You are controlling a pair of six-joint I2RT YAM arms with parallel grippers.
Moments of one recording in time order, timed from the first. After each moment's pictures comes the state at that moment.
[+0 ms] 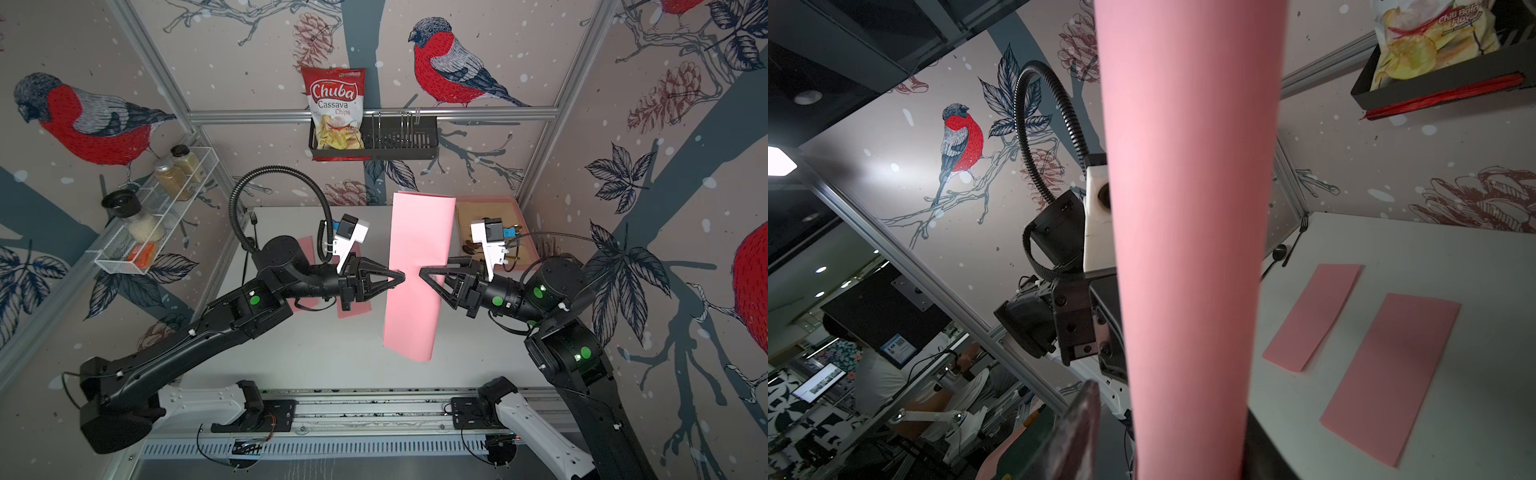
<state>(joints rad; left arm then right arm) -0.97 1.20 1.24 0.06 0.63 -0.58 0.47 0.72 1.20 -0.40 -0.77 0.61</state>
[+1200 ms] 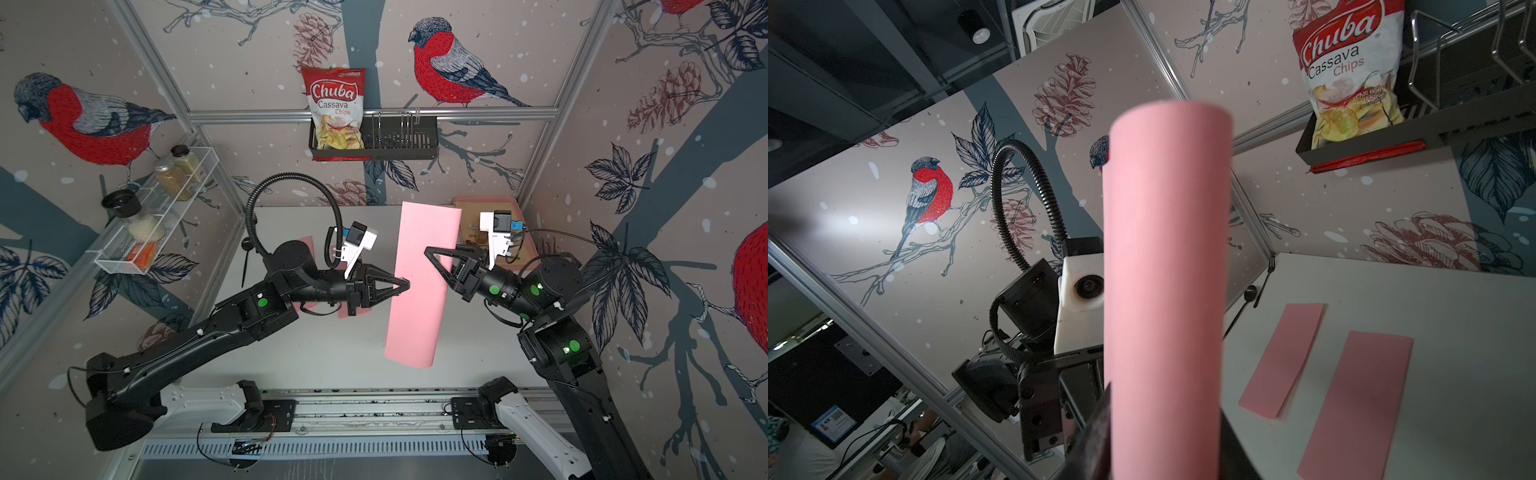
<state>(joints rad) -0.99 1.21 1.21 0.06 0.62 -0.59 0.44 0.72 1.14 -0.25 -0.66 0.65</state>
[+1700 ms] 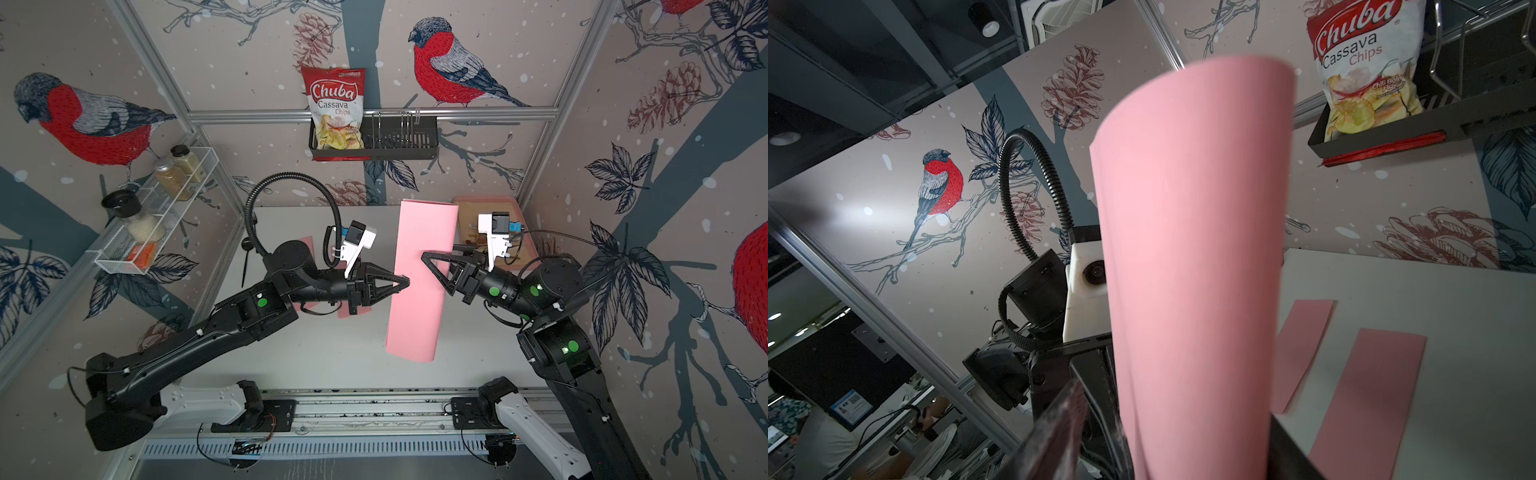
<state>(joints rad) -0.99 1.21 1.21 0.06 0.59 -0.57 0.44 0.72 1.13 -0.25 -0.71 0.66</state>
